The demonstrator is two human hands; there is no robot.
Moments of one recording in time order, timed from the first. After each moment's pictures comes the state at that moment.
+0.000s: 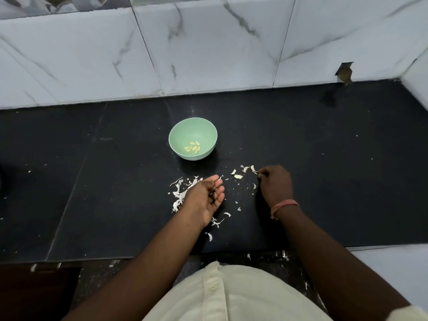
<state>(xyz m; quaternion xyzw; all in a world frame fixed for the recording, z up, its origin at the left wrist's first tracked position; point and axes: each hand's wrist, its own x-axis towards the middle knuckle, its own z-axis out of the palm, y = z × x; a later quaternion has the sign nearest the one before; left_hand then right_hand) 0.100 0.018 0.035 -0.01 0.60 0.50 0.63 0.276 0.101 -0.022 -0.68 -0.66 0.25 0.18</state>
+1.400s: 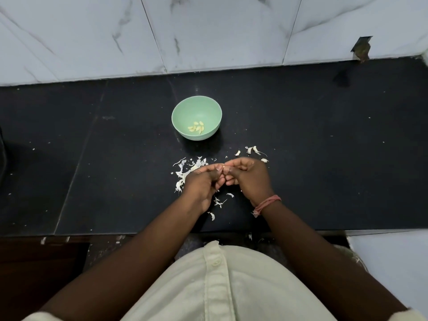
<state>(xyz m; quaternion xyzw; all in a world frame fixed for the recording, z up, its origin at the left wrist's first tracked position) 0.094 0.003 0.009 0.07 0.58 0.54 0.60 0.217 0.042 0.004 -0.51 -0.47 0.63 0.35</state>
